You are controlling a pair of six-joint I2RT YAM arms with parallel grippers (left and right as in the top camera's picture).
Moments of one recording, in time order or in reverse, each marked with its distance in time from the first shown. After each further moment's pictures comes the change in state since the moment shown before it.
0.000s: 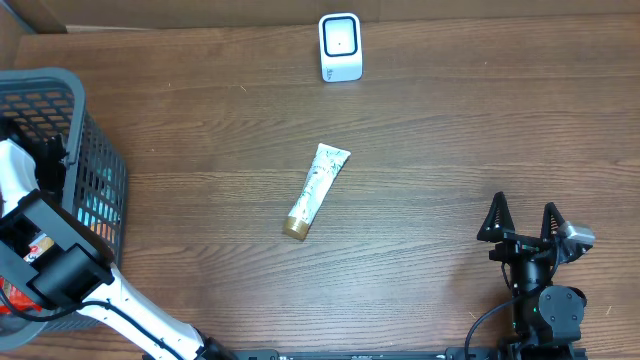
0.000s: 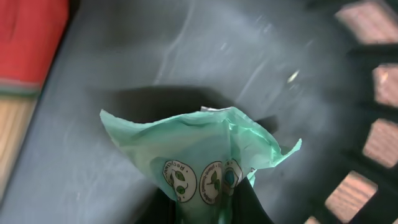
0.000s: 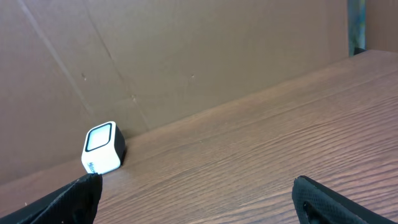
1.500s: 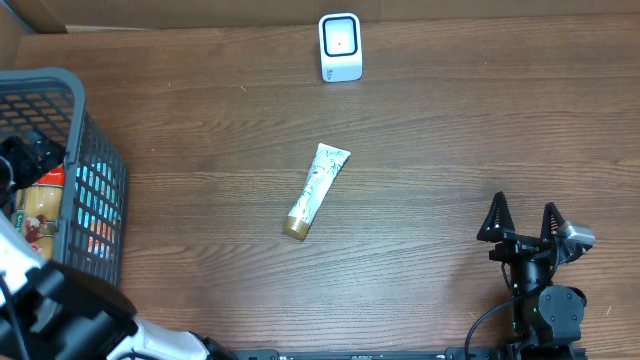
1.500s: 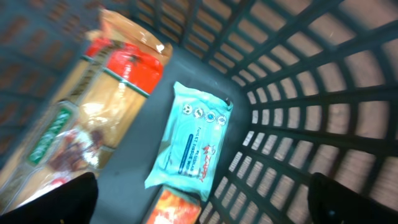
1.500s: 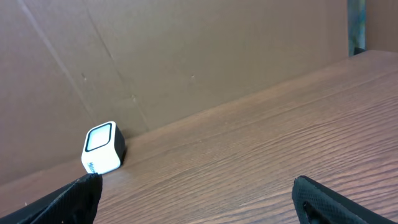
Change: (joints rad) left arm 0.081 -0.383 -0.031 0.009 0.098 -0.001; right arm 0.000 0.000 0.000 -0.001 0.000 -0.001
